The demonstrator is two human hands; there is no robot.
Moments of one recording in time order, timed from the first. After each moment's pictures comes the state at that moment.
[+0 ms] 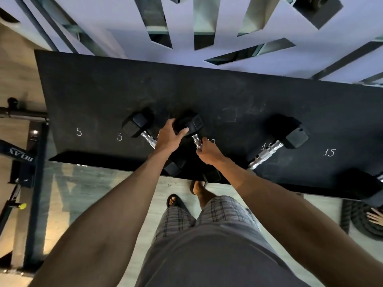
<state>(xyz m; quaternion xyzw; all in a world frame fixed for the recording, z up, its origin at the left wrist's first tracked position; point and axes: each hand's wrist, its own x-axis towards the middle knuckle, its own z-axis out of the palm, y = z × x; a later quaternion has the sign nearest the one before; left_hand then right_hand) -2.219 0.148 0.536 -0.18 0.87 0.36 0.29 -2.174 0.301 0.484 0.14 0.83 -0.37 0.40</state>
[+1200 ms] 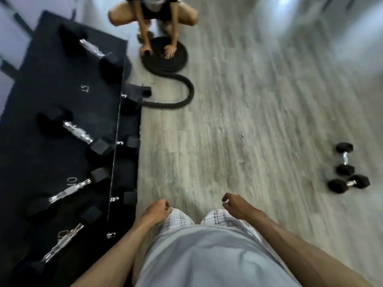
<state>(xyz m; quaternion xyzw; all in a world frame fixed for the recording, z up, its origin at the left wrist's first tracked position) -1.935 0.078 0.505 0.60 0.61 -0.18 0.48 -1.638 0.015 0.540 0.73 0.49 -0.47 0.10</state>
